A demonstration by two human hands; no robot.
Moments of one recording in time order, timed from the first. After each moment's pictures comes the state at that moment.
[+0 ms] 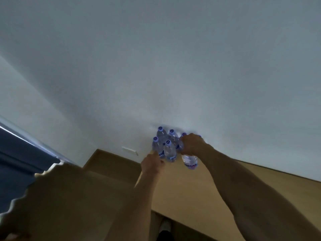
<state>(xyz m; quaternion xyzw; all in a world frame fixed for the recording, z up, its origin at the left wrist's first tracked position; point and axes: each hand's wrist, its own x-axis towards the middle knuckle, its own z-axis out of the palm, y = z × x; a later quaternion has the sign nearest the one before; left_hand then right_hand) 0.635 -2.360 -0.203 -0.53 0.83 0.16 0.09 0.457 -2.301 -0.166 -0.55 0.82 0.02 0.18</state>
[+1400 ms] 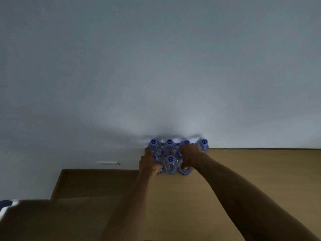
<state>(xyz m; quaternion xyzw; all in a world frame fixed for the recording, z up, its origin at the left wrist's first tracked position) 0.566 -2.530 -0.283 -0.44 0.82 0.35 0.13 0.438 -2.403 -0.265 -0.40 0.87 0.09 0.28</state>
